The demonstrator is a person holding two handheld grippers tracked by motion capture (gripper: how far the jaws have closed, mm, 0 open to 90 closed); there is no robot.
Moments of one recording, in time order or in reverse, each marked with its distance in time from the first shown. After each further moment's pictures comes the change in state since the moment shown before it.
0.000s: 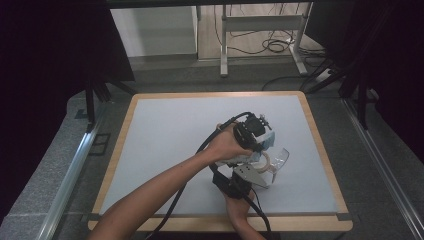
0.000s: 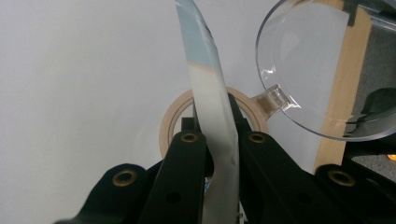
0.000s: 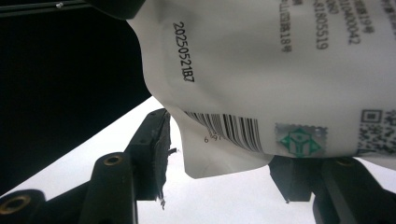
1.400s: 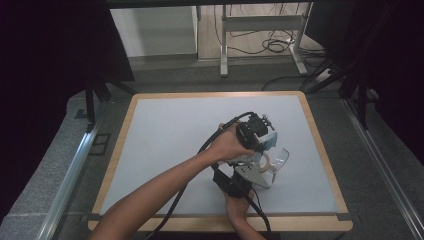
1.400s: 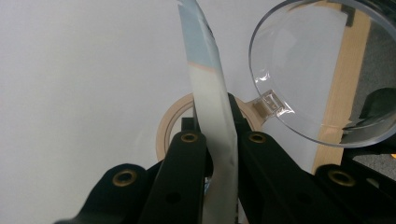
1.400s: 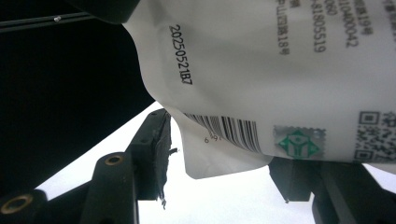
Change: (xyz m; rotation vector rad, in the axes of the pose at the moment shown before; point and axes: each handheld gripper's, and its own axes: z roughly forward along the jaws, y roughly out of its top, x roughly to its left) left arm -0.005 0.006 0.000 0.003 0.010 0.016; right arm 0.000 0.001 0.001 -0.035 -0.012 0.031
